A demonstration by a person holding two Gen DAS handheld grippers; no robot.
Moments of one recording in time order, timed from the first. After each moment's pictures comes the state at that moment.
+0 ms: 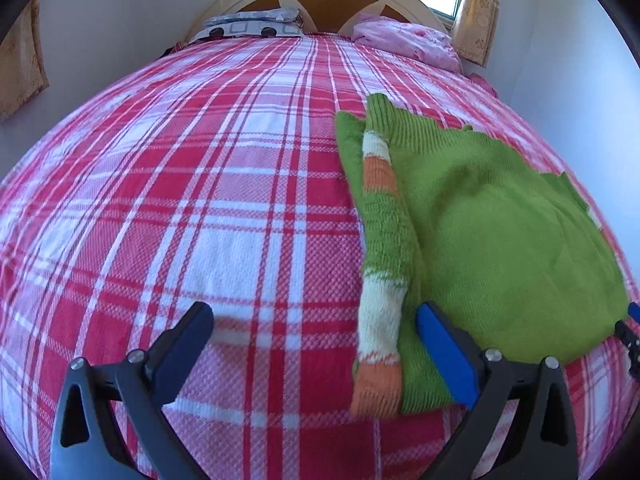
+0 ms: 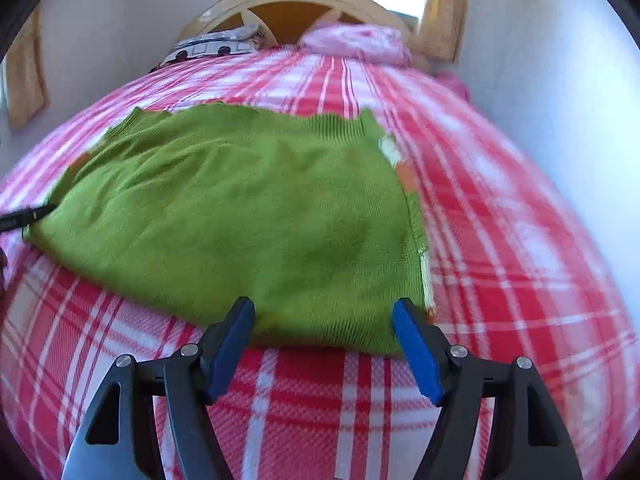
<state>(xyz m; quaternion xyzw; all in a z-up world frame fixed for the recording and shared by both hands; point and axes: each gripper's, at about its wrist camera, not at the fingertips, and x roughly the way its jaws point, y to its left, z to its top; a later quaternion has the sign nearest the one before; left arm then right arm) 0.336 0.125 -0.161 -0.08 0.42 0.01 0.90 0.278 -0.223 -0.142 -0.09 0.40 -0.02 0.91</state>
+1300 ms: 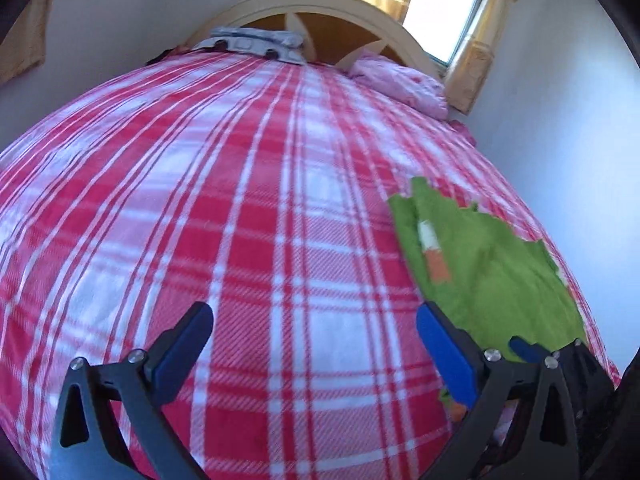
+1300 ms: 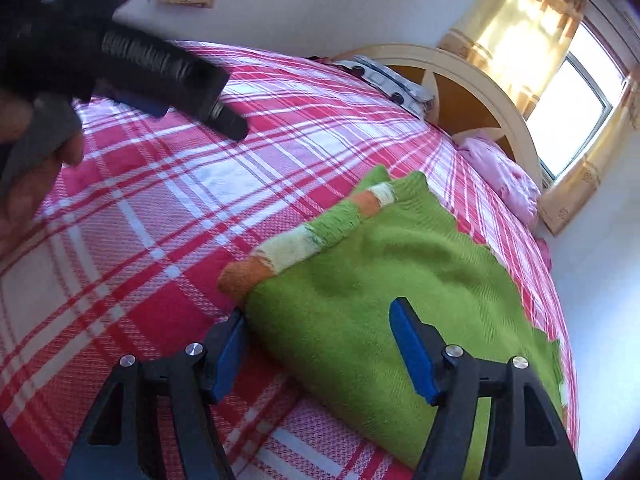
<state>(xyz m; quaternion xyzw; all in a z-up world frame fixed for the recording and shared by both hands) 0.352 0.220 -0.132 -0.15 0.37 -0.06 0.92 0.320 0.073 -0.178 -0.33 0.32 0.13 0.88</state>
